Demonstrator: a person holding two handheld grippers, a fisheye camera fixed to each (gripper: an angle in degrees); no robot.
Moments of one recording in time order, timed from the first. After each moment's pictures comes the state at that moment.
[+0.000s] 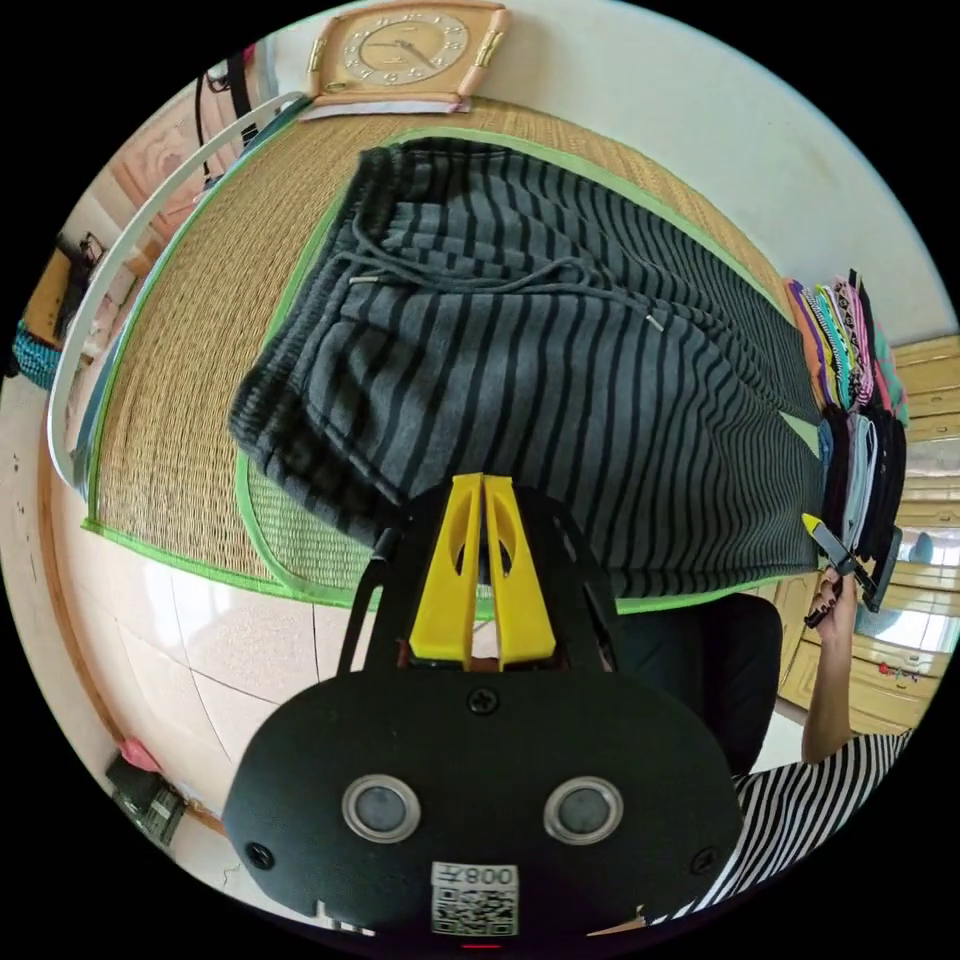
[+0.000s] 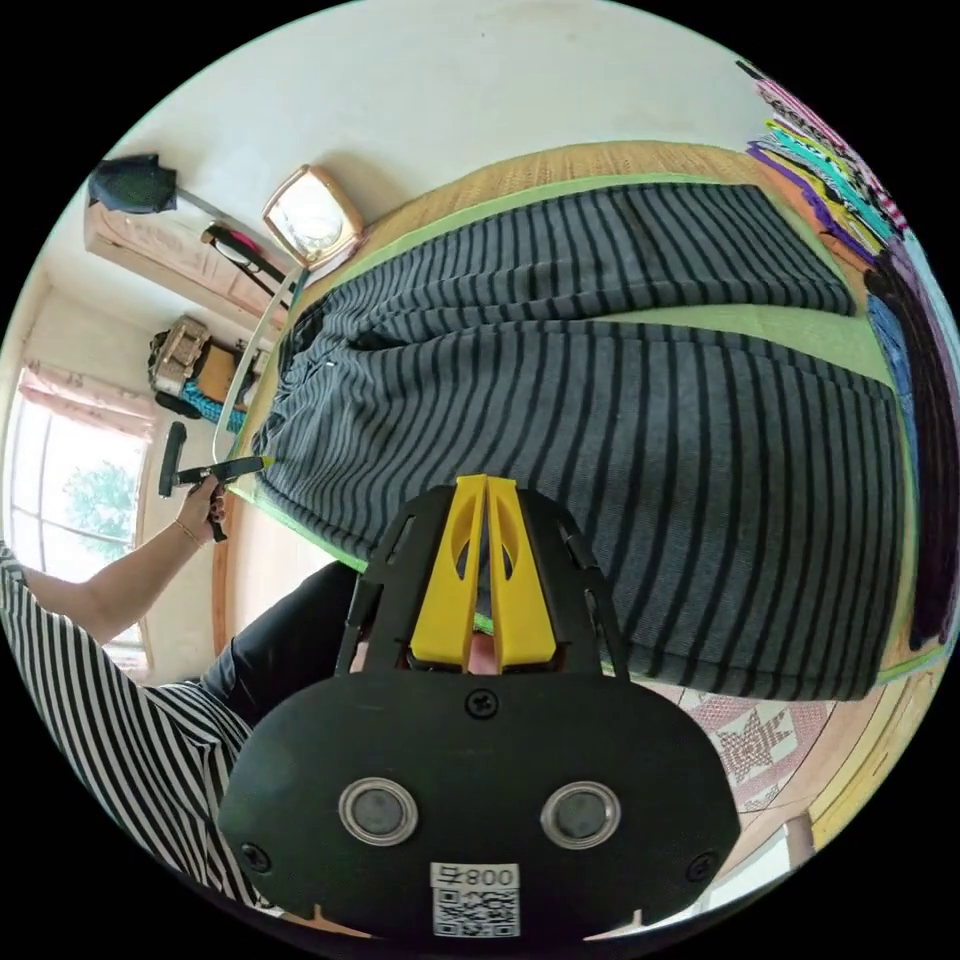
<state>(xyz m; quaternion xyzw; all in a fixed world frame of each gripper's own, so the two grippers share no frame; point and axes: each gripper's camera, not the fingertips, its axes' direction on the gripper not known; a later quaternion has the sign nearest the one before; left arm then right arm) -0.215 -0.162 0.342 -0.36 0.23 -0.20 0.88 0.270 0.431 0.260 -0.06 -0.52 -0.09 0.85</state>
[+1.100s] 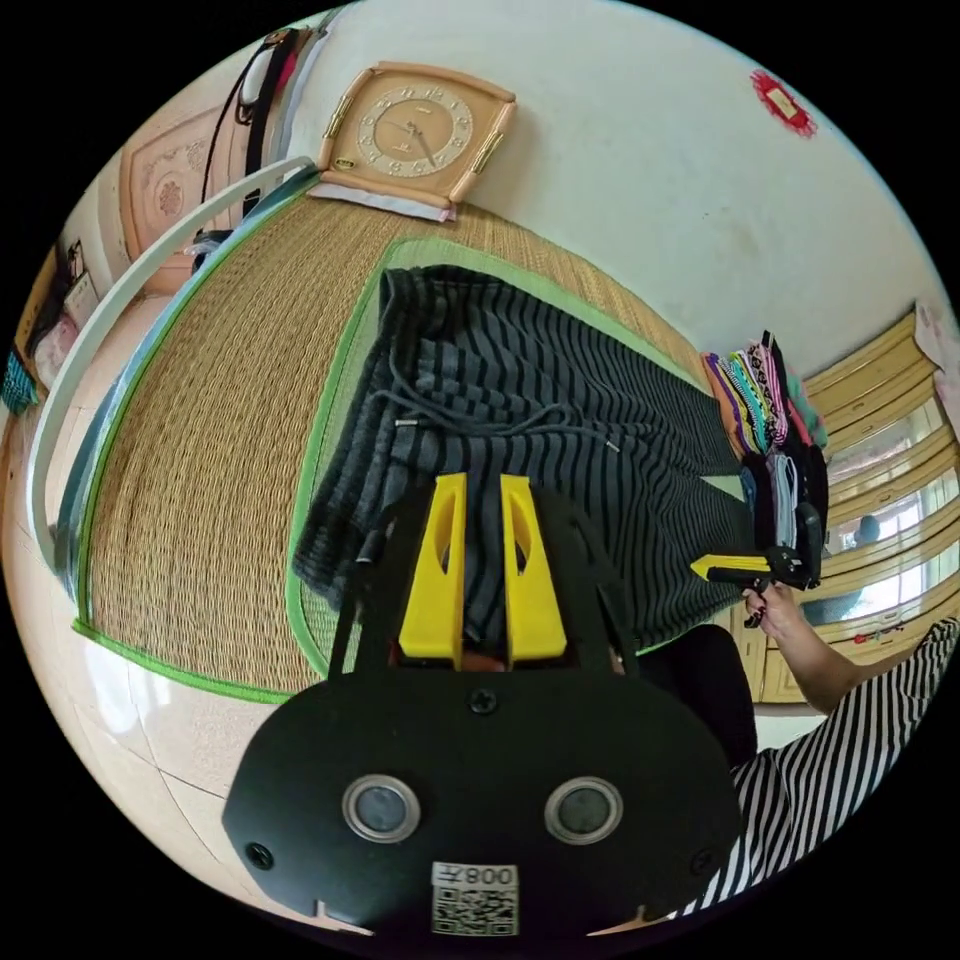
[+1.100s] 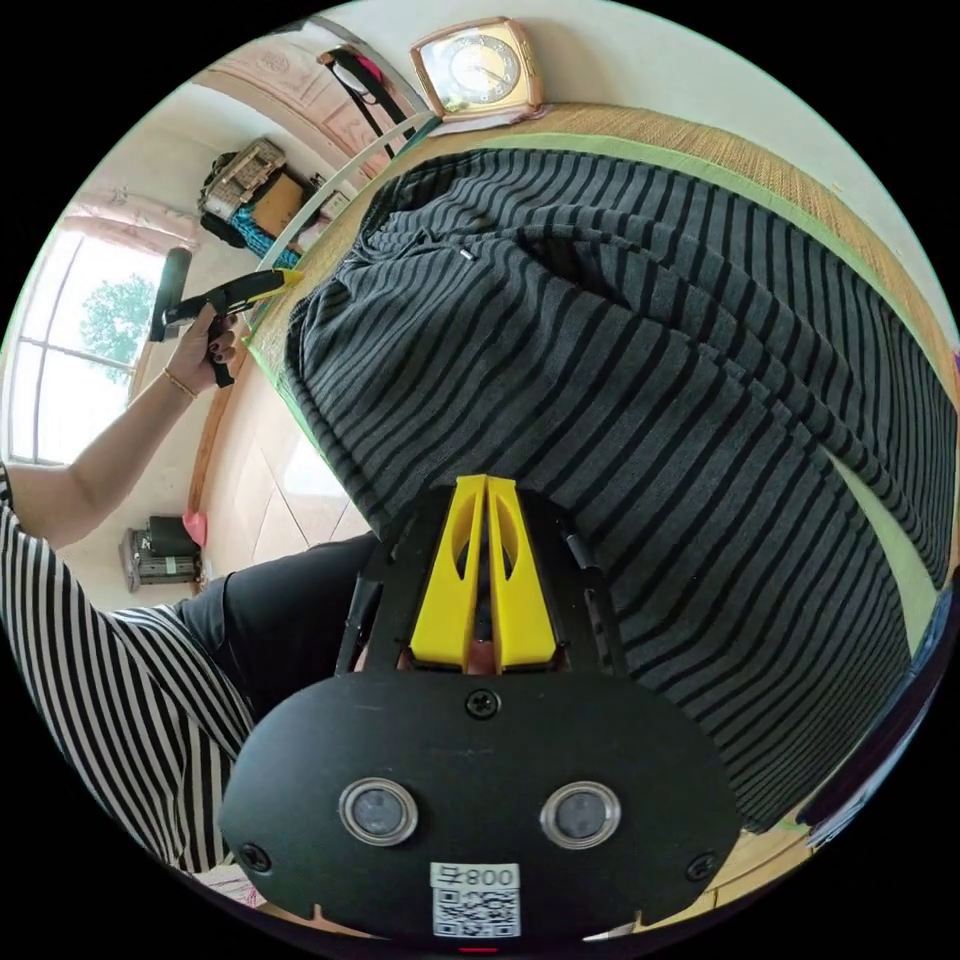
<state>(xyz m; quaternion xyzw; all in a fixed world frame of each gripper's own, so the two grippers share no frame) -0.462 -0.261 0.217 -0.20 0.31 -0.22 0.90 0.015 0.329 0.137 -0.08 -0.49 -0.32 0.81</state>
